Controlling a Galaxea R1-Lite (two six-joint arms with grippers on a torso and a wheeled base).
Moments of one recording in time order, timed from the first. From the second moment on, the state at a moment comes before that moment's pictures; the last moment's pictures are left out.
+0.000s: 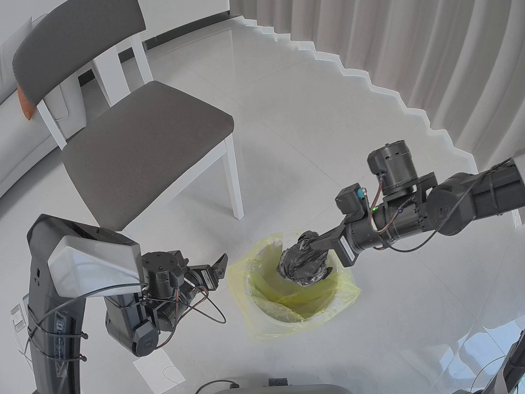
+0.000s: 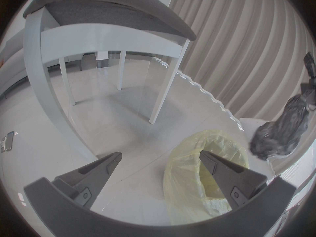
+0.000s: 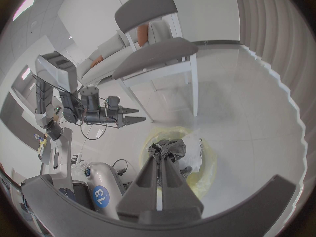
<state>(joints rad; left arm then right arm) -0.44 2.37 -0.53 -1.55 0.18 -0.37 0.49 1.97 -1.24 0.01 0.37 -0.29</state>
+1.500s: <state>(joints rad) -0.45 2.31 -0.52 -1.55 0.18 -0.35 0.47 2.38 -1.29 -0.19 0.40 -0.30</state>
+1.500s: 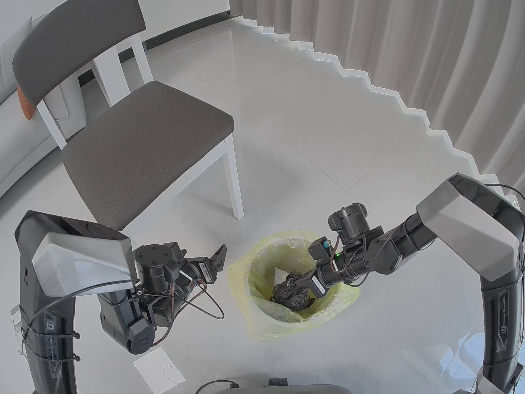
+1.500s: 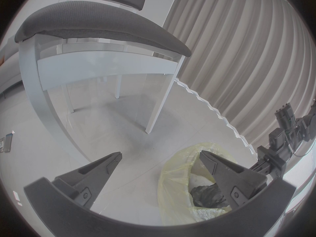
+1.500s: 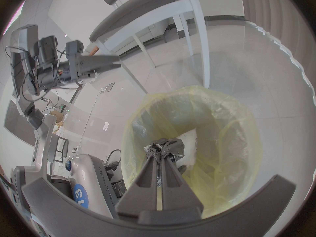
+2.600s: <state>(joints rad) -0.47 2.37 -0.57 -1.55 0.20 -0.30 0.47 2.38 -1.32 -0.20 0.38 -0.31</state>
